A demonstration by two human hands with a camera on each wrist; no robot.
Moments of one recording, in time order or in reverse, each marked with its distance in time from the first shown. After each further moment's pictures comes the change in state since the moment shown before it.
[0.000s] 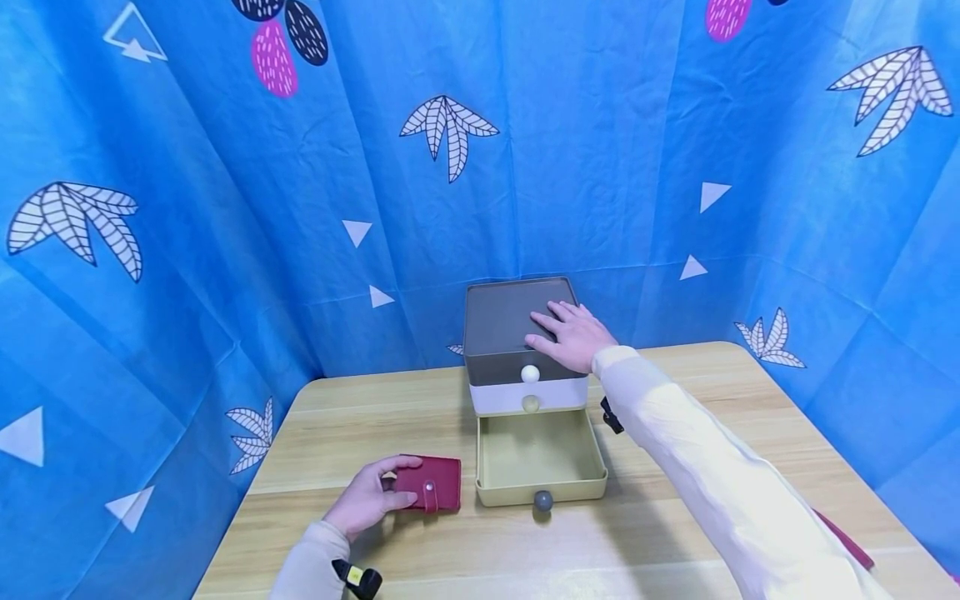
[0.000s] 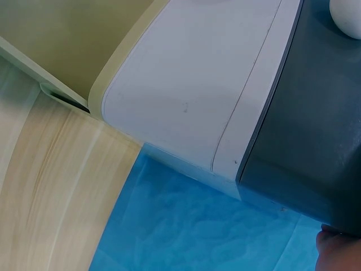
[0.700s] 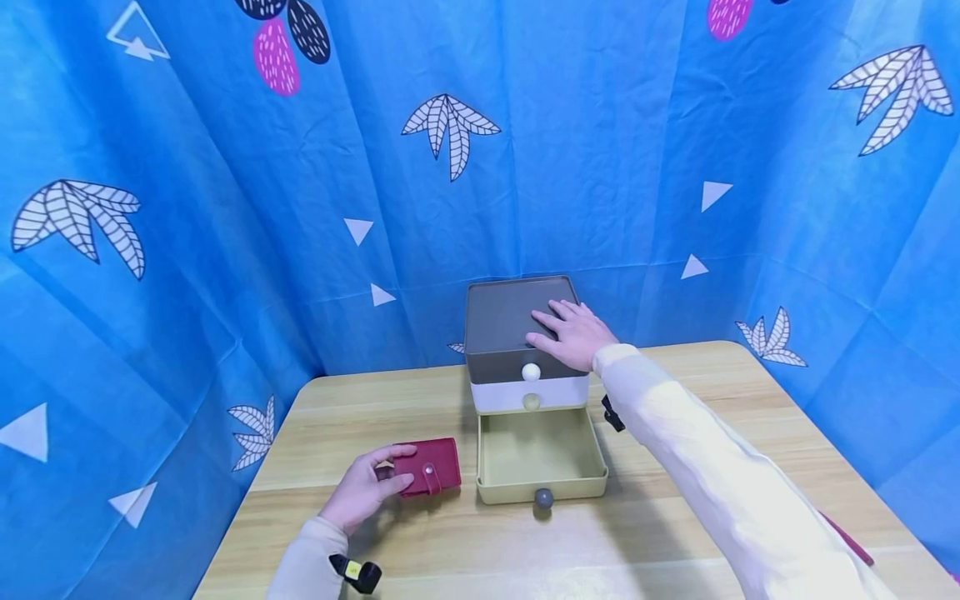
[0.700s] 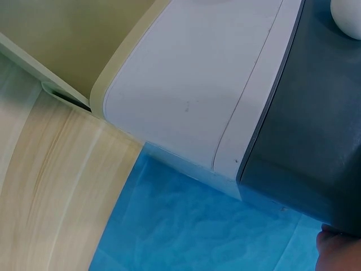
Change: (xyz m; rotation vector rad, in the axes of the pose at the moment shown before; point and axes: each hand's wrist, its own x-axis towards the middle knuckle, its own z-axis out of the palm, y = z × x) left_hand 0.000 0.011 -0.005 0.034 0.124 0.001; right_hand -0.001 -0.001 -0.002 0.008 -0.002 0.004
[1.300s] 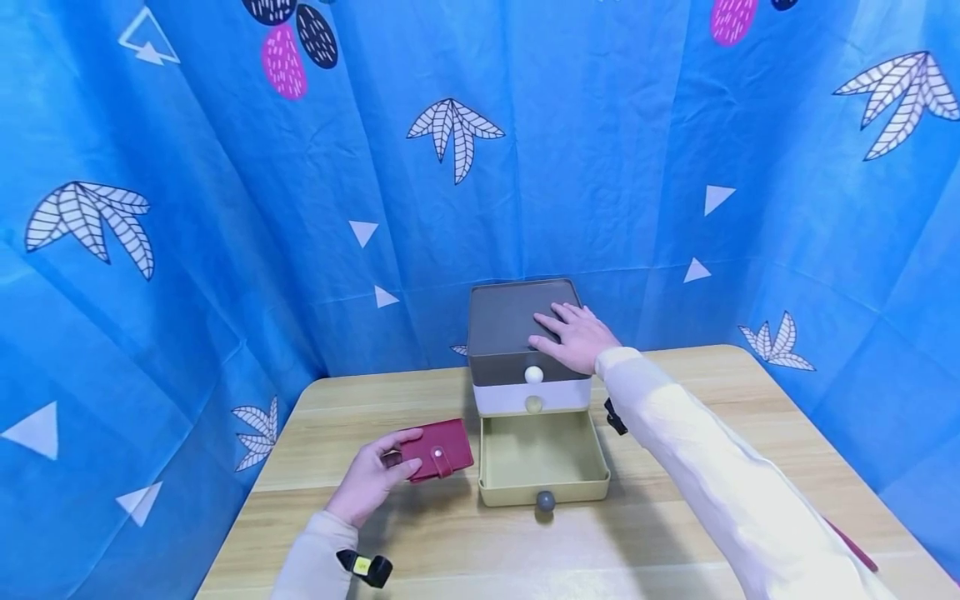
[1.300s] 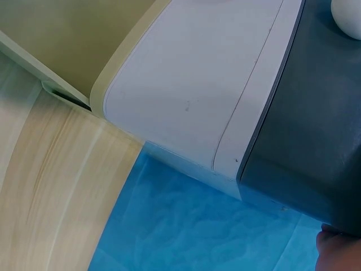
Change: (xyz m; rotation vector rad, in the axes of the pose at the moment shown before) left_hand -0.002 0.035 0.011 -0.136 0.055 0.085; right_hand 0.000 -0.001 0.000 0.016 -0.011 0.001
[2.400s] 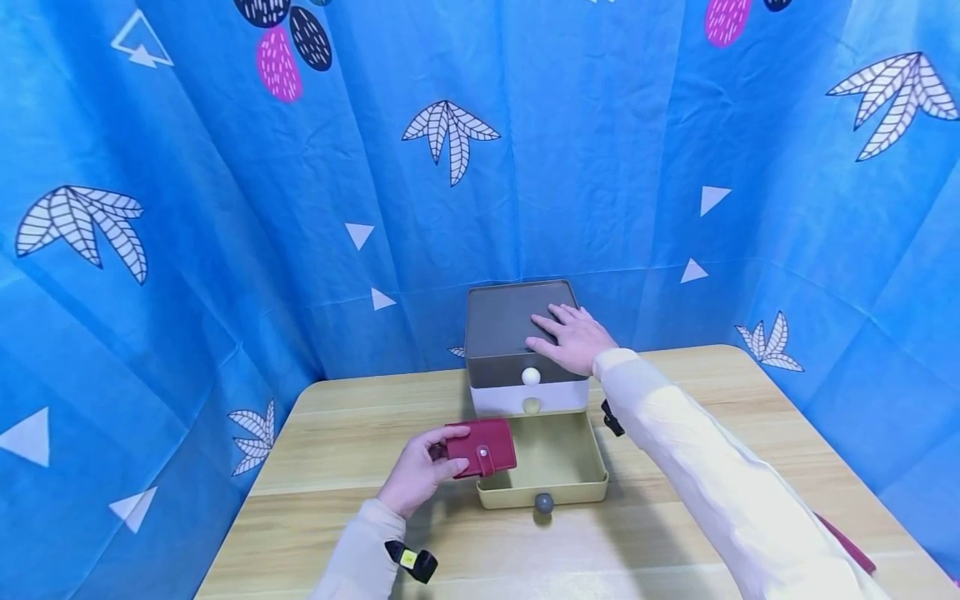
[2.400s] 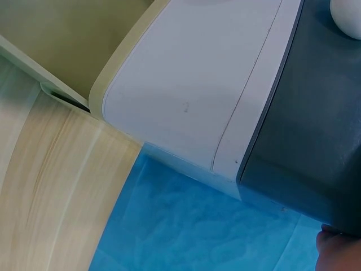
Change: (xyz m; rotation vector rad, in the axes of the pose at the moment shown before) left_hand 0.012 0.032 0.065 -0.037 -0.149 0.037; right_hand 0.000 0.001 0.002 -0.006 0.013 0.013
